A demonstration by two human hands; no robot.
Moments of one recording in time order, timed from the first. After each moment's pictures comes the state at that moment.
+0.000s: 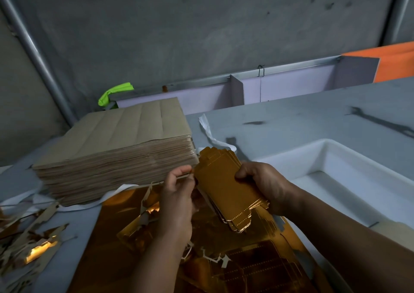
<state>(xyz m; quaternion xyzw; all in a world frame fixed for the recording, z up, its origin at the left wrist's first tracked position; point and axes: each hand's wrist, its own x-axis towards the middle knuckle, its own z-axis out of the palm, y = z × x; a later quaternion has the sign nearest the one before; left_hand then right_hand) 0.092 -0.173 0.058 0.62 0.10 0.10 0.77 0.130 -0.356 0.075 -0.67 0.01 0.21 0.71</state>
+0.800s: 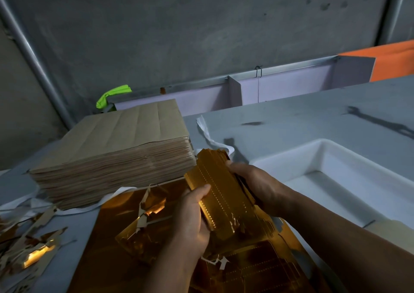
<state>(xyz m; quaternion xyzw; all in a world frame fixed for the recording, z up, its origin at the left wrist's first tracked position) 0.078 -0.199 0.054 0.53 0.16 -0.03 0.83 0.124 -0.352 0.076 -0.68 -0.06 0.22 0.69</state>
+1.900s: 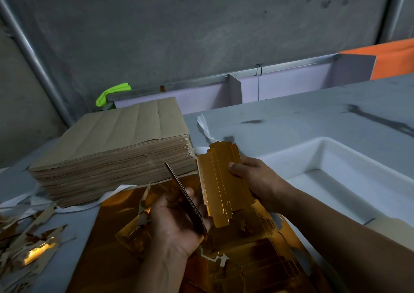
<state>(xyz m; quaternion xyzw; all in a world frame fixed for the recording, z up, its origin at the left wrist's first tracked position) 0.075 -0.173 0.045 0.28 0.12 -0.12 0.94 0.134 -0.352 0.066 -0.69 -0.05 0.12 0.71</state>
